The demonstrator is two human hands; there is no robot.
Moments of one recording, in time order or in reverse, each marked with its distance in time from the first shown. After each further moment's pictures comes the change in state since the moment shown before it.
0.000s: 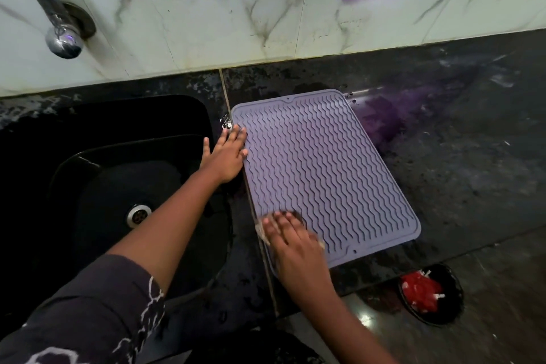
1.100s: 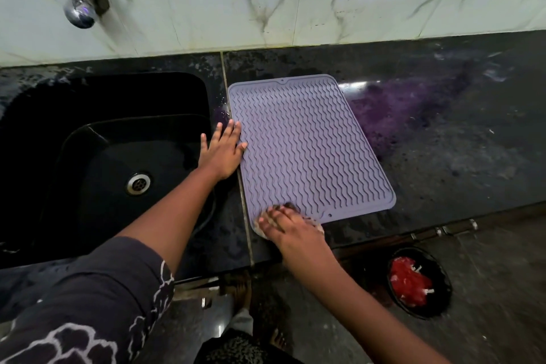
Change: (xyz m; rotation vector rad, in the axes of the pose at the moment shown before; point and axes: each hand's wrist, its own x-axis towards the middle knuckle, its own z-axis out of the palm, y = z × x) left_hand -0.061 0.027 0.035 -0.014 0.102 -0.085; right_hand -0.059 0.032 -0.014 -0.079 -0.202 -0.217
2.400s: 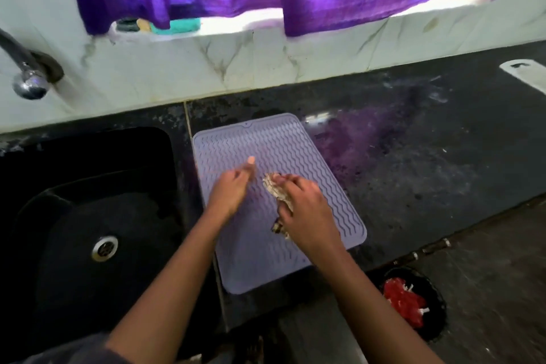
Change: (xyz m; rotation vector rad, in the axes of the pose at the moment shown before) left_hand -0.011 0.111 -0.039 -0.783 0.018 -0.038; right_hand 0.032 0.065 -0.095 0.333 0.602 0.305
